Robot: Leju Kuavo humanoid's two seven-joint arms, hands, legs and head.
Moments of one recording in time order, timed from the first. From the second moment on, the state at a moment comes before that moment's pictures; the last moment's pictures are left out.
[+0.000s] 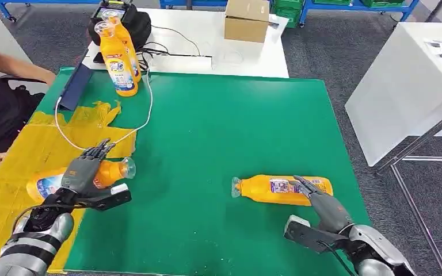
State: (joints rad) left arm -0.43 0.21 -0.25 -0.86 -1.15 0.22 -0.37; right arm 0.21 -0.58 0.21 -1.70 0.65 0.15 0.04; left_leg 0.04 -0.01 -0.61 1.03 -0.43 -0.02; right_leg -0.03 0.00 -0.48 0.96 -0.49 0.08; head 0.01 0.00
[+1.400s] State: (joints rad) left arm -0.40 0.08 -0.24 -1.04 -0.27 -0.31 -0.44; right arm -0.10 -0.38 0.25 -1.17 0.57 0.06 -0.04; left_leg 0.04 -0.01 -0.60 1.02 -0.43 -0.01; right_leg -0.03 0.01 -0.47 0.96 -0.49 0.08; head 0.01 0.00
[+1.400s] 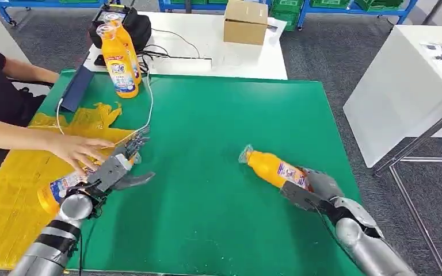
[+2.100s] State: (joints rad) left arm -0.09 0.01 -0.30 -1.58 0.22 -0.52 -0.24; right arm 0.02 0.05 0.46 -1.60 0.38 0.07 -0.07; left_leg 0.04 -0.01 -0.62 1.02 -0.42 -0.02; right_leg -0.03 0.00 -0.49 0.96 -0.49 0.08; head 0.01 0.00
